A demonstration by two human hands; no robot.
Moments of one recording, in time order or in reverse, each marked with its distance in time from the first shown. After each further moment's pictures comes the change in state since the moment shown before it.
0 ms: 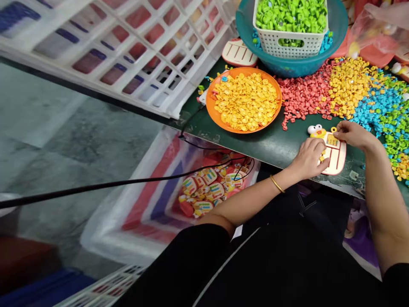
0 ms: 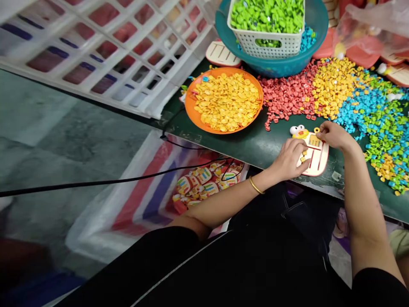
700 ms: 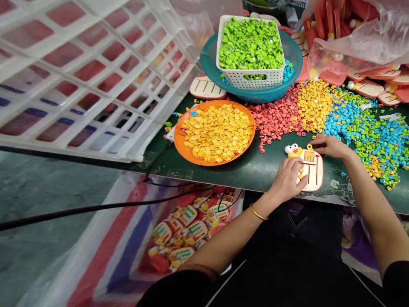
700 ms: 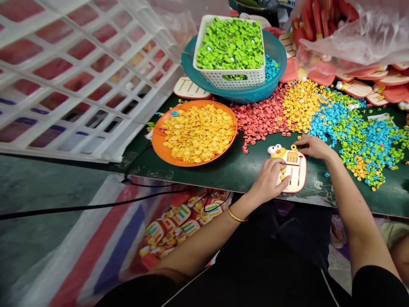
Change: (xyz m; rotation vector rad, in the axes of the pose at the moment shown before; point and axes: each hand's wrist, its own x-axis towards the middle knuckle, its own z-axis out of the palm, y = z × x) left_hand -0.009 -0.013 -0.010 -0.042 -0.008 0.068; right_hand -0.004 0.009 -0.006 -0.036 -0.030 -0.255
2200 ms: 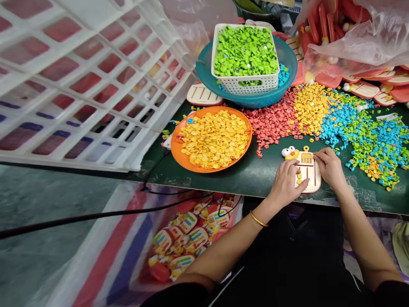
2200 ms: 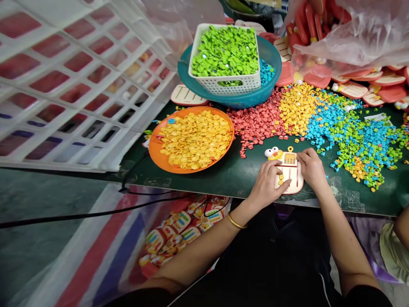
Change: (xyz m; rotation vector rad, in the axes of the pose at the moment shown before) left_hand -0.001 -0.002 0.008 0.035 0.094 -0.030; right_hand -0.059 -0.020 0.068 -0.280 0.631 -0.072
